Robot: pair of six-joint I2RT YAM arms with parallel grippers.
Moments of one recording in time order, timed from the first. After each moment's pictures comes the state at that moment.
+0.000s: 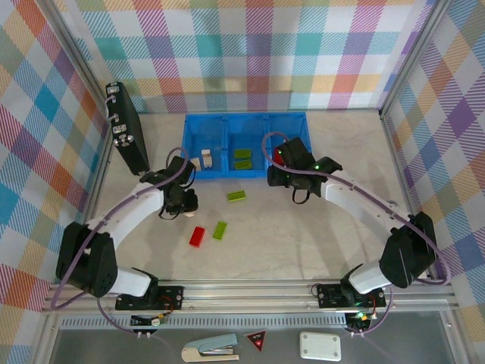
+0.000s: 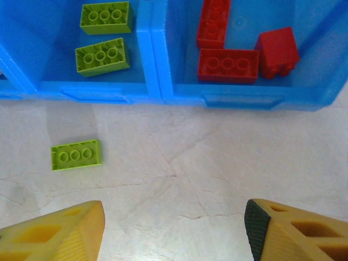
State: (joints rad) left arm -0.38 1.42 0.99 -0.83 -0.03 -0.53; right arm 0.63 1.45 1.21 -0.72 0.18 0.50
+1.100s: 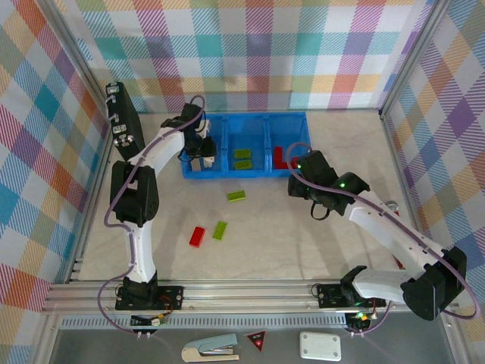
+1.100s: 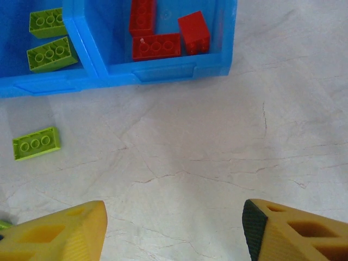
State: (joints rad) left arm -0.25 2.10 1.79 -0.80 0.19 -0.26; right arm 0.63 1.19 1.10 -0.87 0.30 0.59
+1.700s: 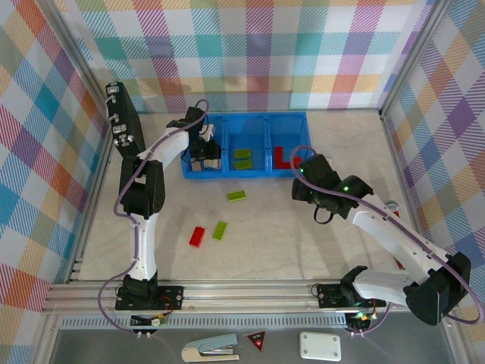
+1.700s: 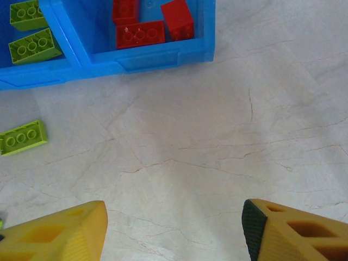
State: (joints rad) left arm -0.24 2.22 1.85 -0.80 0.27 -0.24; right arm 0.63 1.16 1.07 -0.91 0.31 0.62
